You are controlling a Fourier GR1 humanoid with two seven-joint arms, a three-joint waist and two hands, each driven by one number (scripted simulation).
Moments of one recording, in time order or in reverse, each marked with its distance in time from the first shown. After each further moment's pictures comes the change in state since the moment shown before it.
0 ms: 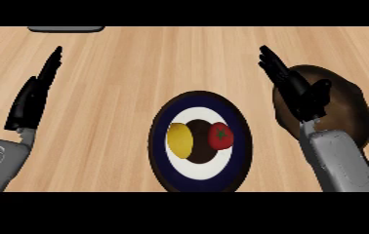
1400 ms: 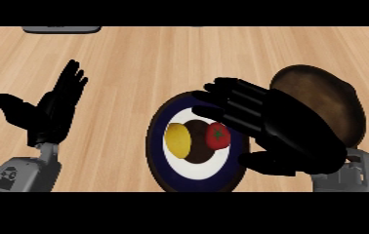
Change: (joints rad) left arm 0.119 -0.251 0.117 -0.185 0.274 -0.011 0.131; right arm -0.084 -0.178 0.315 -0.544 0.661 0.129 -0.193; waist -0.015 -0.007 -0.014
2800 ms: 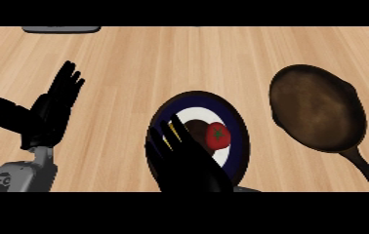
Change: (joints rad) left arm 0.028 -0.031 0.057 -0.040 -0.045 -0.058 0.029; right arm -0.186 0.248 0.482 0.036 0.520 0.597 0.573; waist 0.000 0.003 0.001
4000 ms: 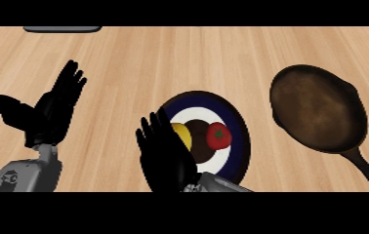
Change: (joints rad) left arm -0.014 -0.076 0.063 0.012 -0.080 -0.062 0.021; right arm 0.032 0.187 0.011 0.330 0.228 -0.131 -0.046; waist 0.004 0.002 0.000
